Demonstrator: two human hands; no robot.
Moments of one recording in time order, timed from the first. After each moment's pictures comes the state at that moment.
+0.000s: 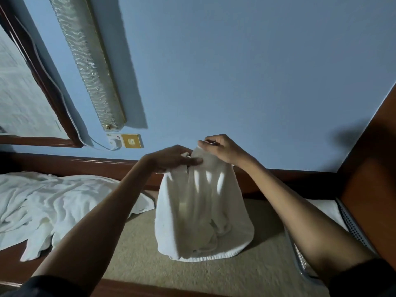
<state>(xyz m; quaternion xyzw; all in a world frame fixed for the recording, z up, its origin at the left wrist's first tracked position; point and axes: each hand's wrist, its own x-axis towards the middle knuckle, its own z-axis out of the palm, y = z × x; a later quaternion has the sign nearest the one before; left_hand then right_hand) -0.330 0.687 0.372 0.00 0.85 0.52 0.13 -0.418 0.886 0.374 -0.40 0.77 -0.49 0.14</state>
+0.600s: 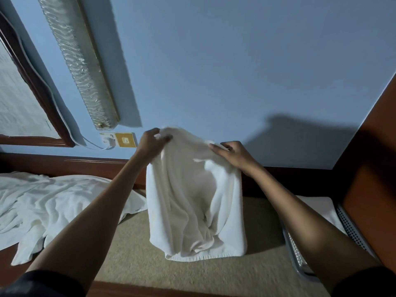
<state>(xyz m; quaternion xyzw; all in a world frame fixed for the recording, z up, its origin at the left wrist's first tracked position) -0.367 0.642 0.351 -0.22 0.85 0.44 -0.20 -0.442 0.914 0.340 -0.28 0.80 -0.52 0.10</state>
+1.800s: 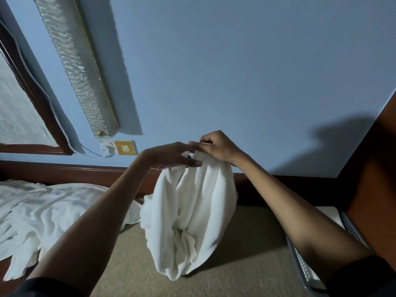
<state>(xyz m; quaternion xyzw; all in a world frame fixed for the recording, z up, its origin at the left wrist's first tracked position) -0.375 0.669 0.391 0.04 0.92 0.37 0.12 -0.450 0.859 0.390 -0.38 0.80 -0.46 0.10</state>
